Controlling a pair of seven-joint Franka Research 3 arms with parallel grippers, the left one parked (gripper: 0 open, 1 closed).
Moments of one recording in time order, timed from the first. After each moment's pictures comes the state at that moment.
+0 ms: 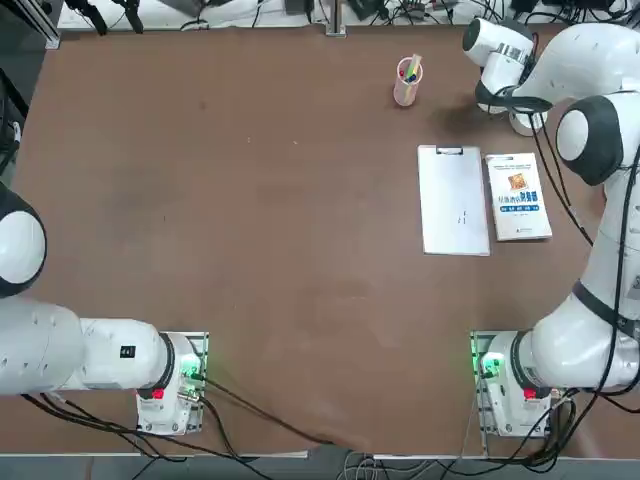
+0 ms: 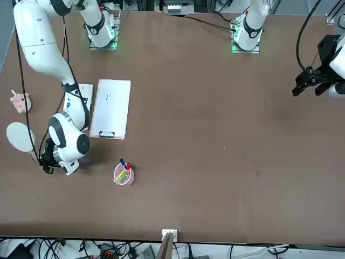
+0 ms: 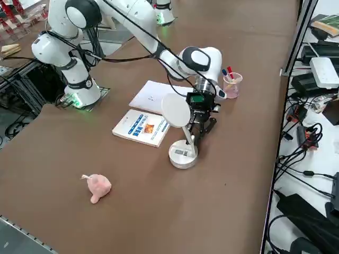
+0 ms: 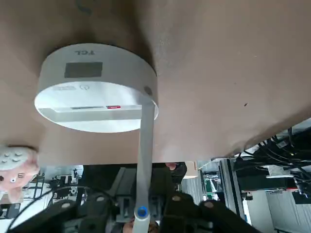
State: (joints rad) arm 0.00 0.78 0.09 -1.54 -1.24 1.89 -0.79
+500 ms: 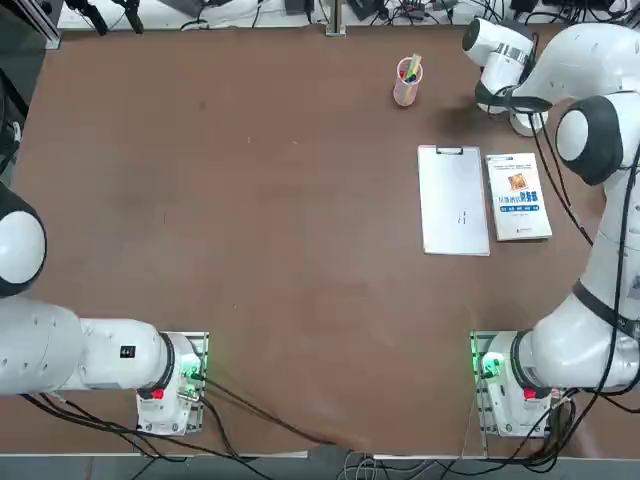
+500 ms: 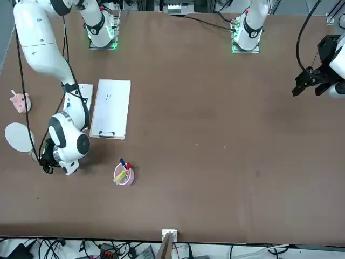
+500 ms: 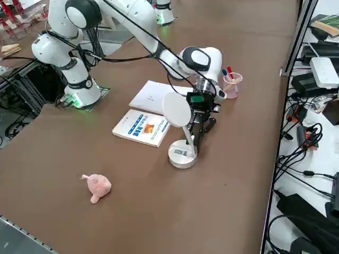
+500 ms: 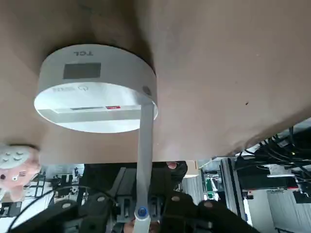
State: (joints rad) arm 0.00 0.78 0.09 -1.53 -1.24 1.87 -0.80
